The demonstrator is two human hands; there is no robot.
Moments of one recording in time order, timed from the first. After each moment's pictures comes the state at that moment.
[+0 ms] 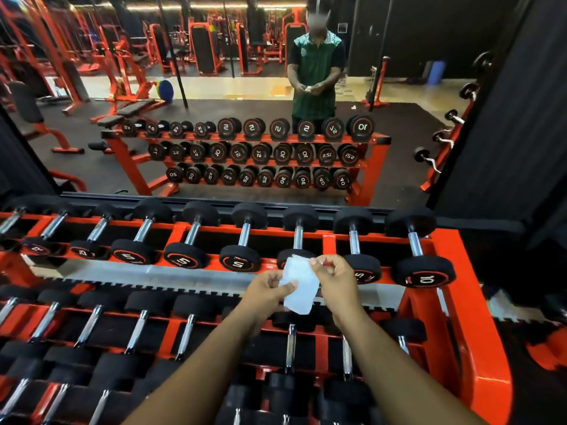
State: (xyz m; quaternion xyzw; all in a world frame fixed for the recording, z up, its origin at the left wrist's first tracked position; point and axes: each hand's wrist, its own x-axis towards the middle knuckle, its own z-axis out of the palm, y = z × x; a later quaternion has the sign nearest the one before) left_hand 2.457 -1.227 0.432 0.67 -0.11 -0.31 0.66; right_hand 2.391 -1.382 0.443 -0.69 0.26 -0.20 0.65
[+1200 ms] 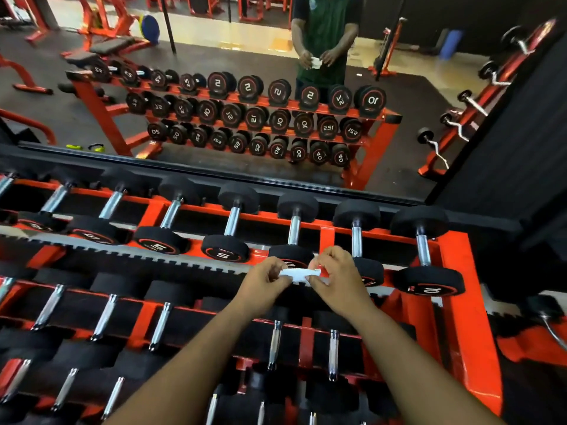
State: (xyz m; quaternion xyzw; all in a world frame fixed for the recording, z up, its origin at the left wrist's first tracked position) left_hand 2.543 -1.263 0.376 0.79 -0.21 -0.18 0.55; right_hand 2.463 -1.454 0.395 -0.95 0.07 -0.13 0.28
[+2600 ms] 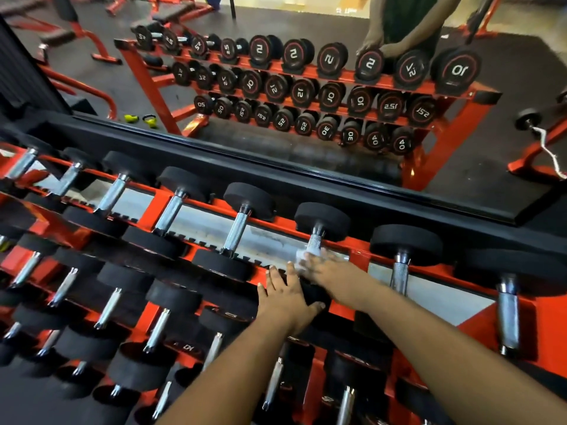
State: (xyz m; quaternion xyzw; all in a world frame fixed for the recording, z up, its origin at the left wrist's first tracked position) left_hand 2.629 -1.386 0.317 0.94 -0.08 -0.30 0.12; right_hand 2.653 -1.568 0.286 -0.95 -0.31 0.07 0.00
